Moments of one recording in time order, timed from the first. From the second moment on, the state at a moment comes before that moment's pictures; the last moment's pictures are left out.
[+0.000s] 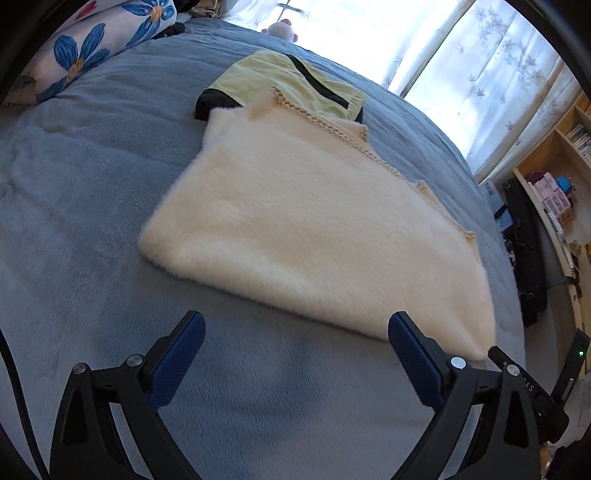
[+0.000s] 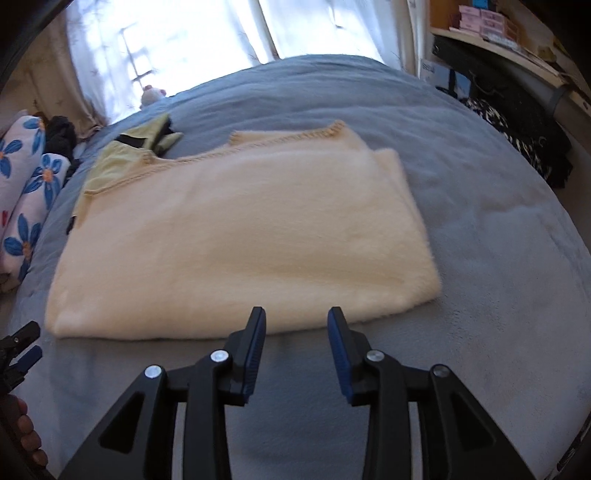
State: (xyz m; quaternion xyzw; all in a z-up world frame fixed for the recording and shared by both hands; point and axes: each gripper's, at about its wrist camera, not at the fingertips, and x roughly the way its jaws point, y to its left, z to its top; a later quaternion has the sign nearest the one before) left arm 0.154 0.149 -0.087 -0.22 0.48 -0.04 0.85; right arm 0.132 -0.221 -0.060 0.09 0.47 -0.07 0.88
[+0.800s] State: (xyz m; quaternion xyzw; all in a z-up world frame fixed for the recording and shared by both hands) left arm 0.157 0.174 -0.150 -0.38 0.42 -0.12 0.82; right arm 0.145 -0.140 -0.058 0.06 0.41 0.01 0.91
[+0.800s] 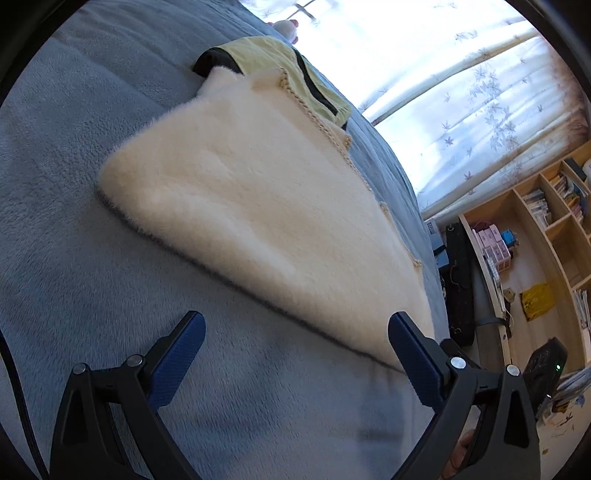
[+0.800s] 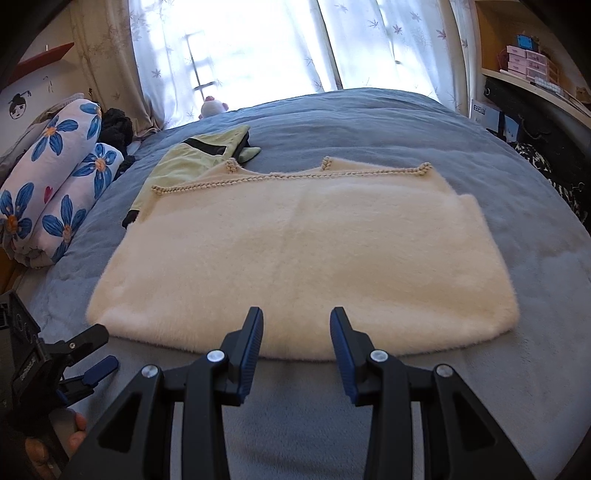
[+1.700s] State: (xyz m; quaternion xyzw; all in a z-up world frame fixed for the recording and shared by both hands) left arm 0.256 0.176 -0.149 -0.30 0.32 -0.02 0.90; right arm 0.191 -0.122 -0.087 0.03 0.42 0.03 0.91
